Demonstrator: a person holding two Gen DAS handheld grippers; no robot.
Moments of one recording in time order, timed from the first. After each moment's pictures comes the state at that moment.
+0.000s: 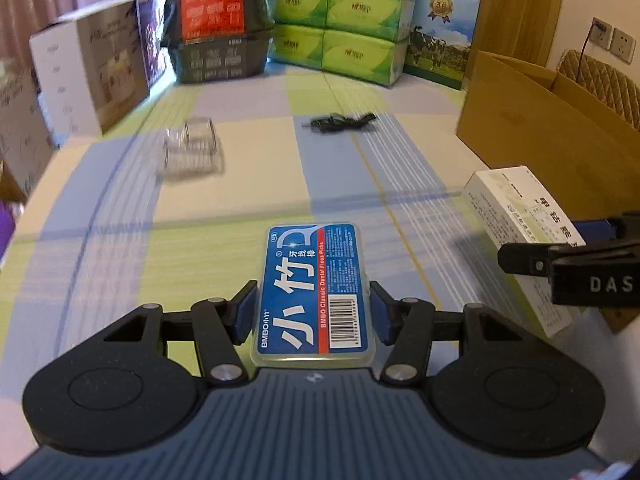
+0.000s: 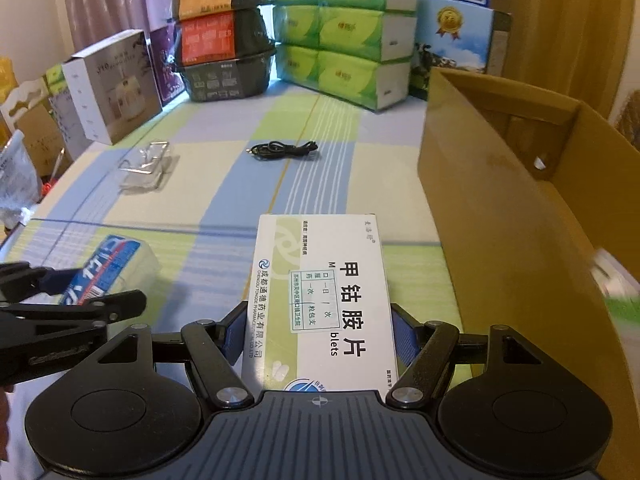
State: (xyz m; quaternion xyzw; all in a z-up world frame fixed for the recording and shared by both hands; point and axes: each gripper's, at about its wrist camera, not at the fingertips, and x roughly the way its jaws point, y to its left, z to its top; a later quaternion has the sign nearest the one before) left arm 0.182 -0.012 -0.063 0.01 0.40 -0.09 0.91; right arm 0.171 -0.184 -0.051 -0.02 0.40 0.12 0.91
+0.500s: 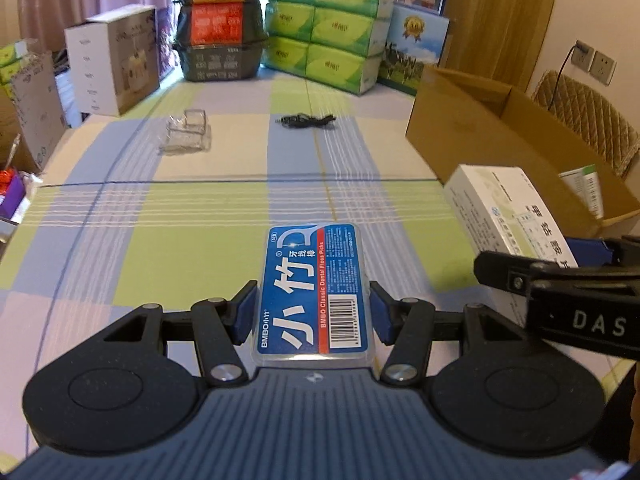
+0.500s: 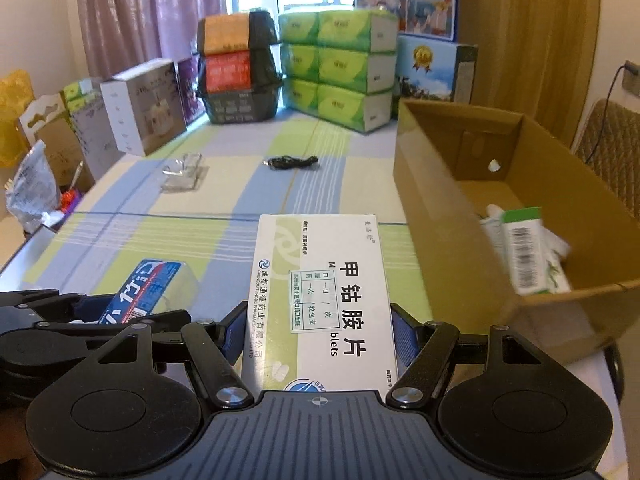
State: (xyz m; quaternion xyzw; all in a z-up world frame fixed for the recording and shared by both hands) left arm 0.083 -0.049 -0.014 -0.03 0.38 -0.07 0.92; right arm 0.062 -0.199 0.002 -0.02 0.36 0.12 0.92
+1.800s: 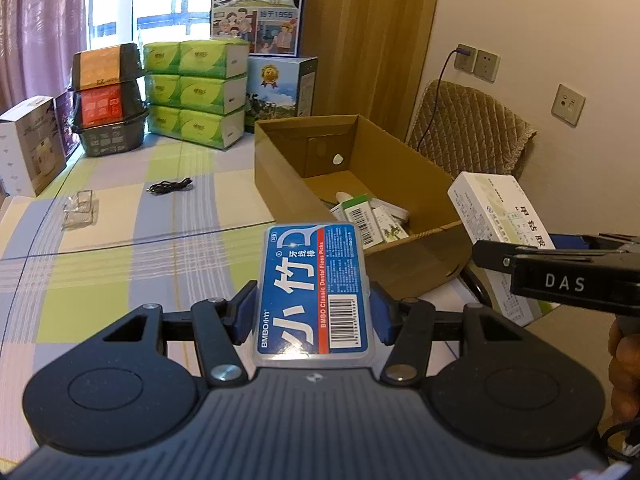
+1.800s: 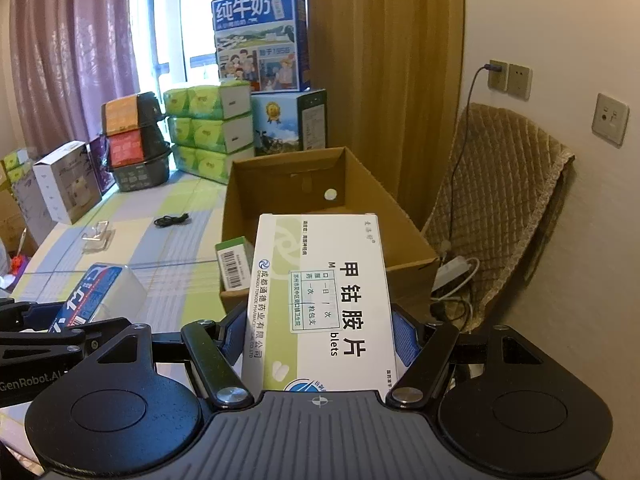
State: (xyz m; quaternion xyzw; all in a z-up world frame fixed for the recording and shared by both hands) left arm 0.017 -0.184 0.063 0.01 0.33 -0.18 0.93; right arm -0.013 -0.369 0.075 0.02 0.31 0.01 0.95
